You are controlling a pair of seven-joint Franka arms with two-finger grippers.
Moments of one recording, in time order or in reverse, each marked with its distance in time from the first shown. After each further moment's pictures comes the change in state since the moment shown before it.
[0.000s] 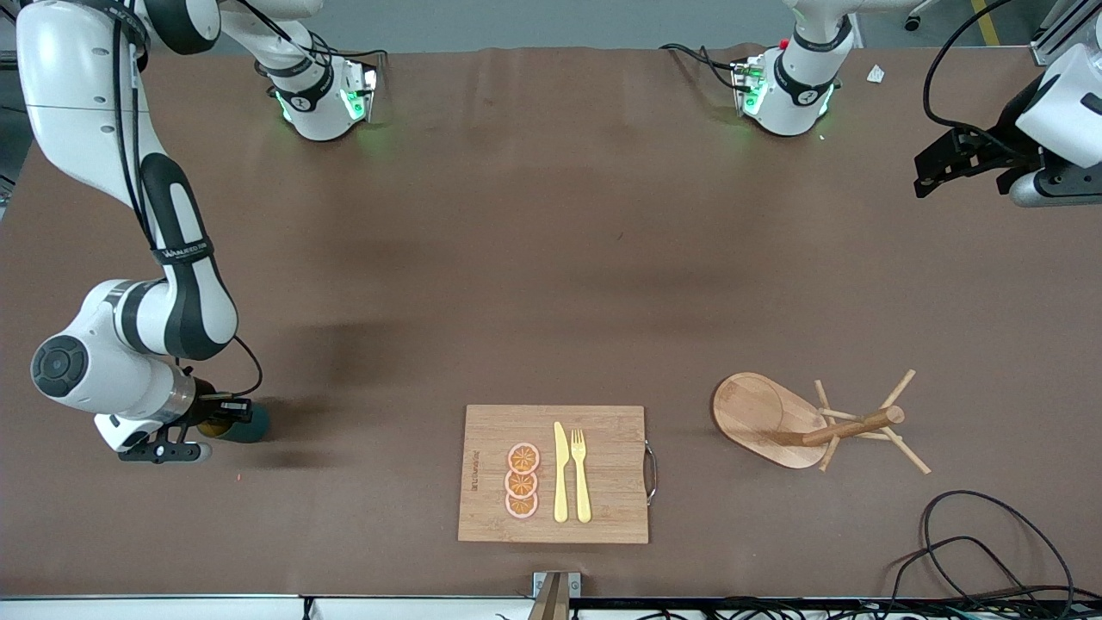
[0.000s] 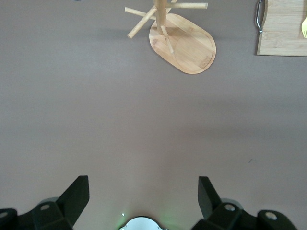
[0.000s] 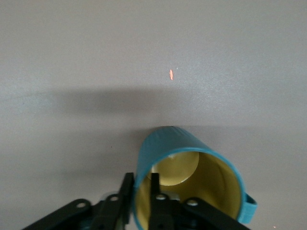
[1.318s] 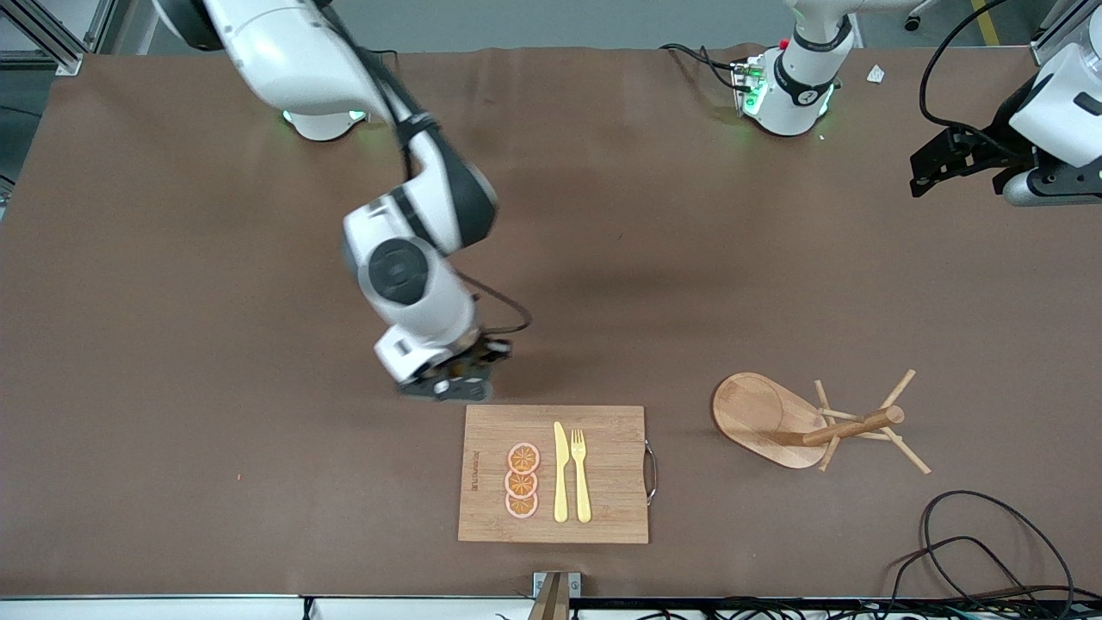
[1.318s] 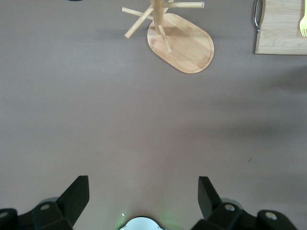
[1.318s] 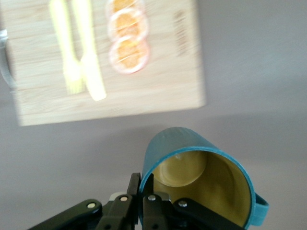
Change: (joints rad) left arm -0.004 0.000 -0.004 0.000 0.000 0.000 0.000; right arm 0.647 0.067 0.027 0.374 0.011 -0.220 0.828
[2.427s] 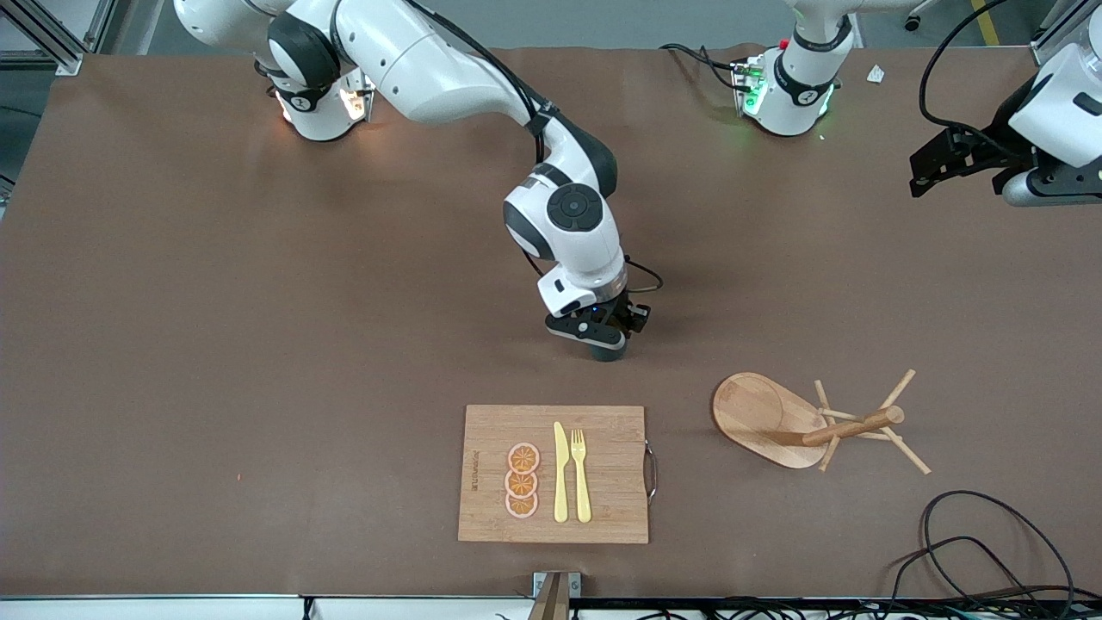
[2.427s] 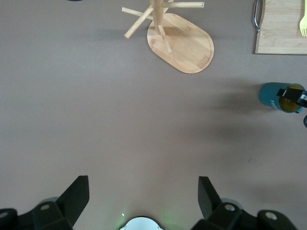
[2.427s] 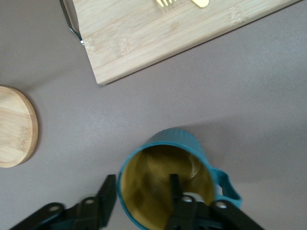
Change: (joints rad) left arm 0.000 0.000 0.000 0.000 0.000 0.000 0.000; right arm 0.213 0.236 -0.010 0.167 0.000 0.244 0.426
